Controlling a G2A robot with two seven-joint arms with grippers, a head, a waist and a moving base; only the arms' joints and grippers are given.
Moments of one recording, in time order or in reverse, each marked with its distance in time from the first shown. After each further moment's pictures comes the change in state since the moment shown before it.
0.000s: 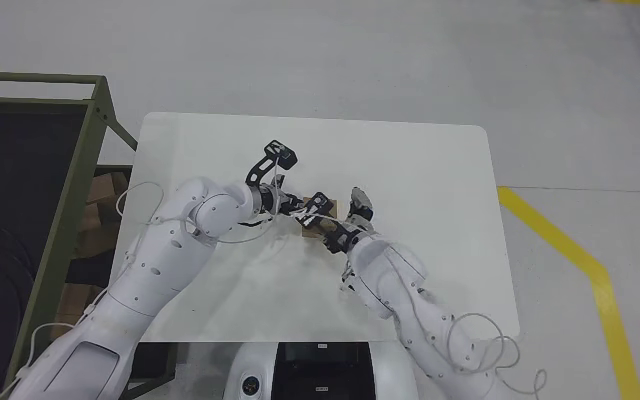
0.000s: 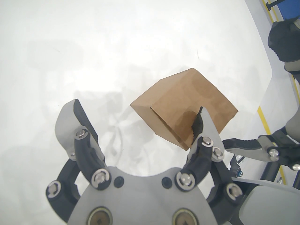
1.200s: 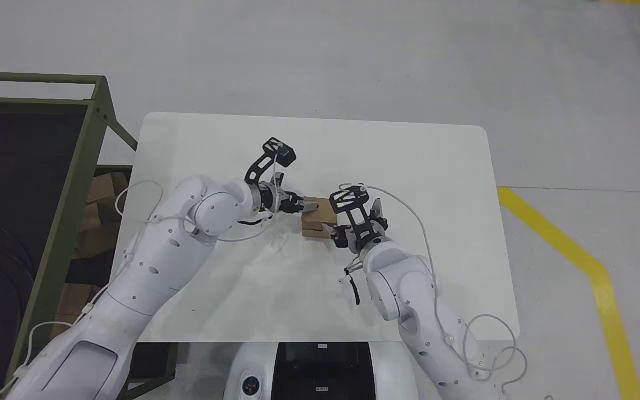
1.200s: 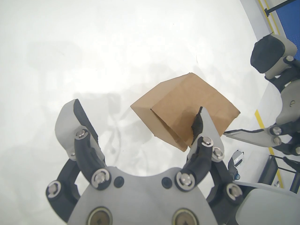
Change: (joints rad) left arm -0.006 0.009 0.005 -0.008 -0.021 0.021 0.013; right arm -0.116 -0.001 0.107 -0.017 0.234 0.327 -0.146
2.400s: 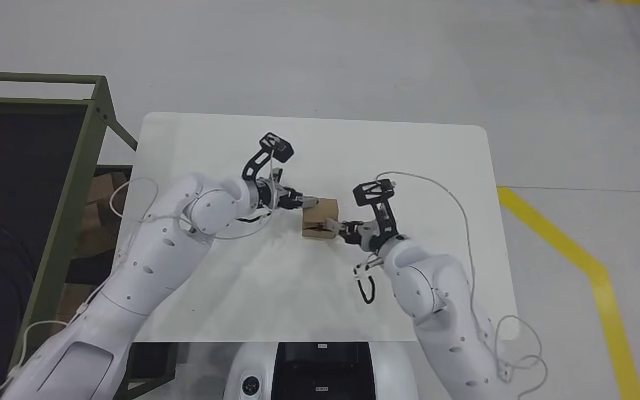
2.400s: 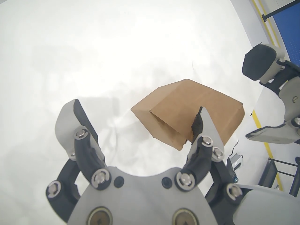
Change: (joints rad) left arm -0.002 0.016 -0.006 -0.030 -0.016 0.018 0.004; right arm -0.055 0.006 0.136 -0.054 0.276 -0.055 -0.046
